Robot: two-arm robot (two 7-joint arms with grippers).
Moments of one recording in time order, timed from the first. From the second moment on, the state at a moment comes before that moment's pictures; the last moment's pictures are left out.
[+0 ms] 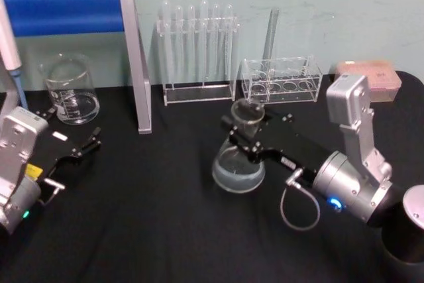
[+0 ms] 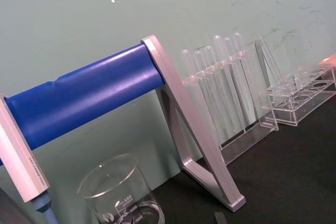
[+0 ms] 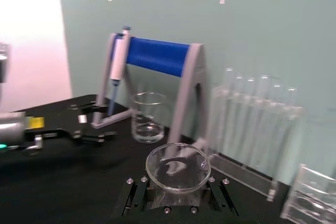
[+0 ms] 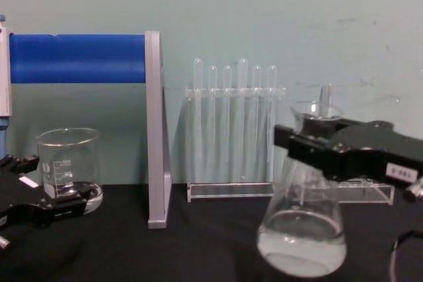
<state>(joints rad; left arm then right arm) -0.20 0.60 0.45 -1.41 -0.25 -0.12 0.03 0.12 0.42 -0.37 -1.69 0.37 0.01 0.37</state>
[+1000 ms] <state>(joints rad) -0.20 0.60 0.45 -1.41 -0.25 -0.12 0.03 0.17 0.36 -0.24 -1.58 0.30 0.02 0.29</state>
